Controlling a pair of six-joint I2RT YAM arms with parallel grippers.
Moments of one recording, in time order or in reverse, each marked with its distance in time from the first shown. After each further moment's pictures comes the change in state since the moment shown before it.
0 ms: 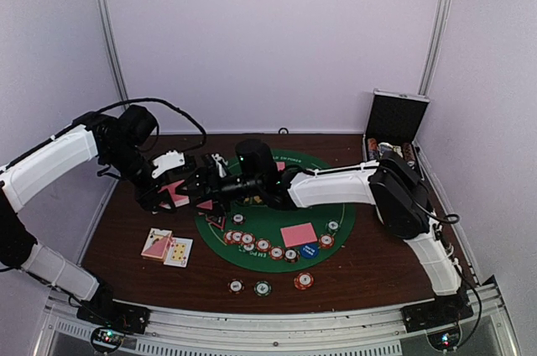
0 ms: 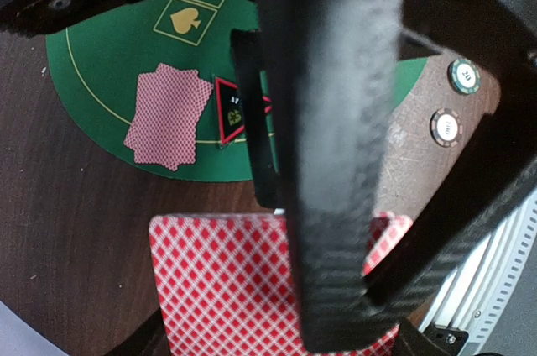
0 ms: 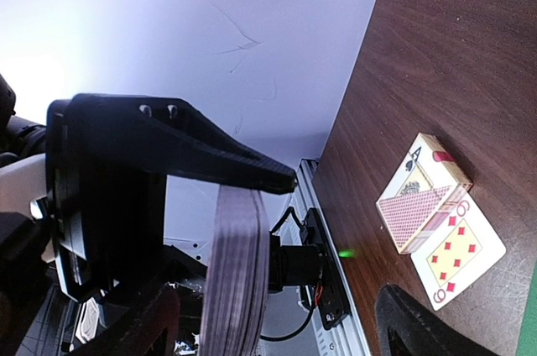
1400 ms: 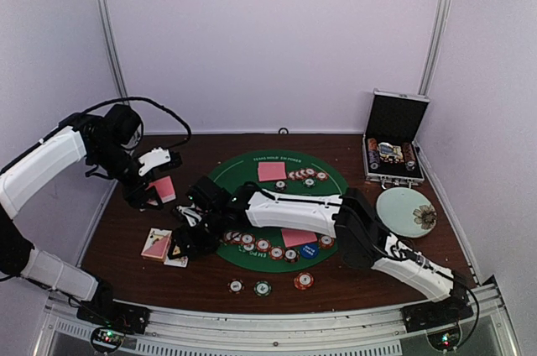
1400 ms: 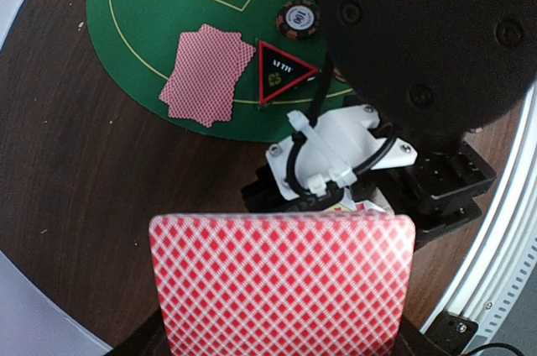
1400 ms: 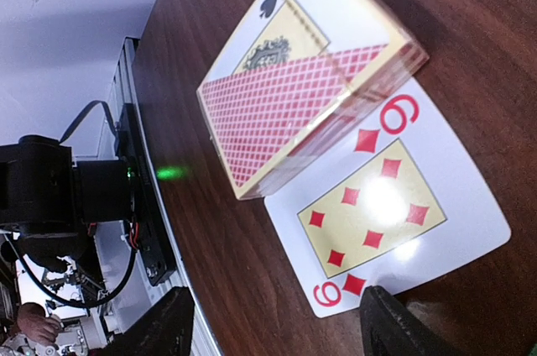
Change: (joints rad) left arm 0.104 -0.056 -0.024 -0.024 -0.034 0.035; right arm 0.138 0.389 0.667 -0.921 0.122 -0.575
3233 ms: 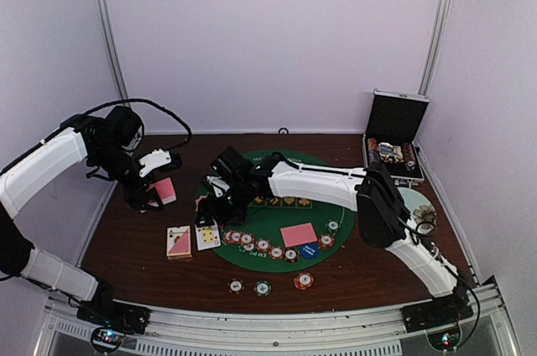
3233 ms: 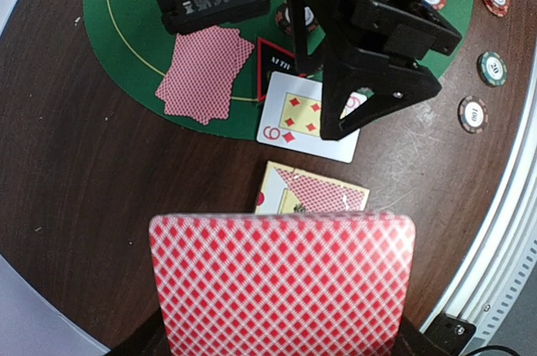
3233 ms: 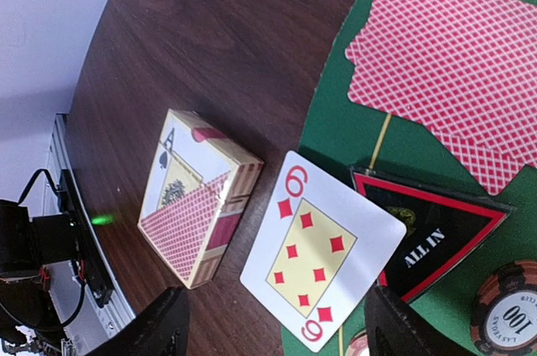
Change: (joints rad) left arm 0.000 0.002 -0.010 0.010 0.002 -0.011; right arm -0.123 -0.180 -0.169 -0.089 0.215 -0.078
